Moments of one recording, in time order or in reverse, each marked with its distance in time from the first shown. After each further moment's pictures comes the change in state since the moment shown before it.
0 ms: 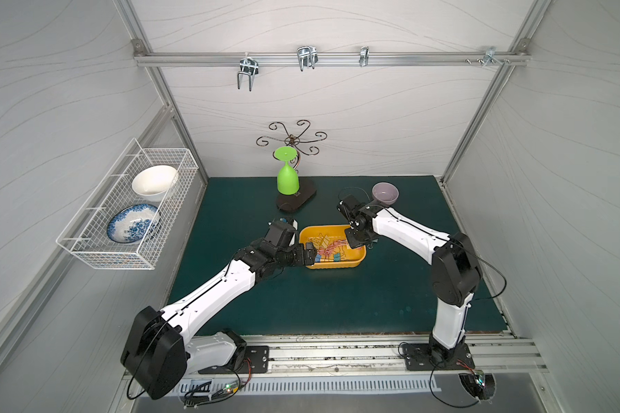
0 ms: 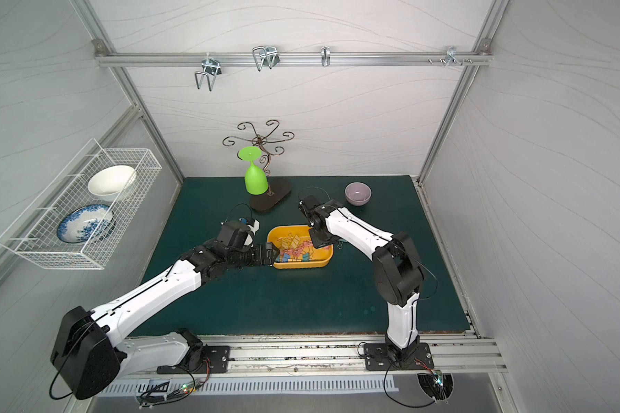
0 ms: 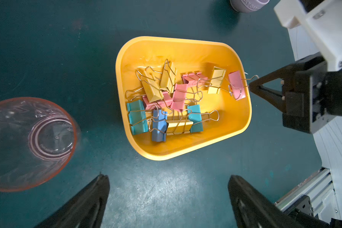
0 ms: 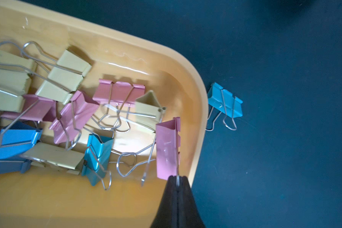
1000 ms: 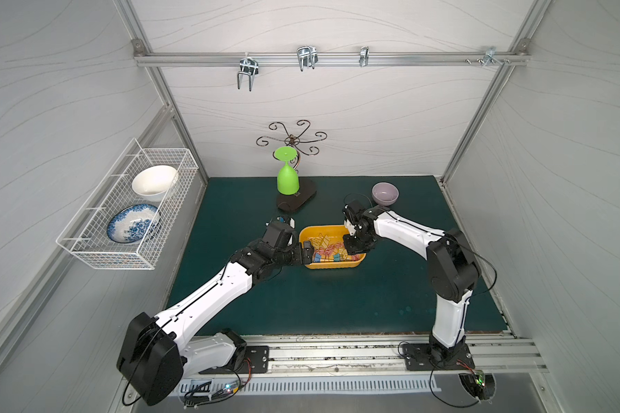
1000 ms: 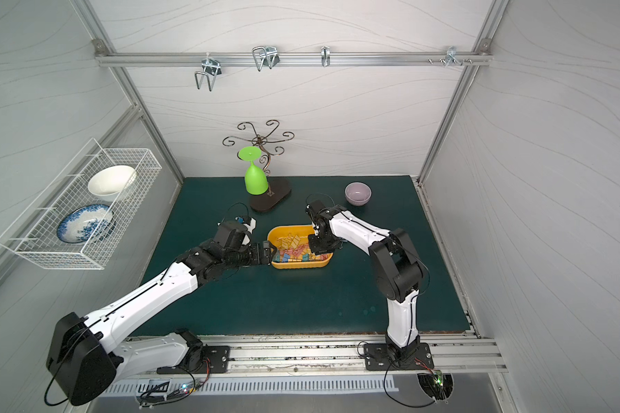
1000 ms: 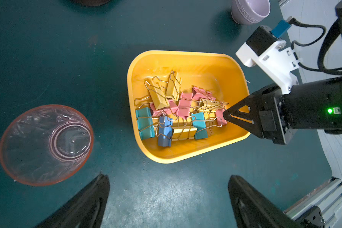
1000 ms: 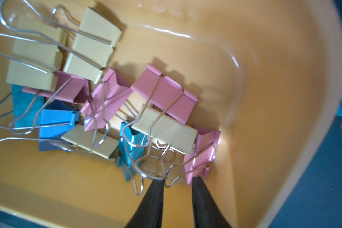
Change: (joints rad) left arm 0.000 -0.039 0.000 -0.009 -0.076 0.020; right arm -0.053 0.039 -0.109 0.119 -0.336 0.019
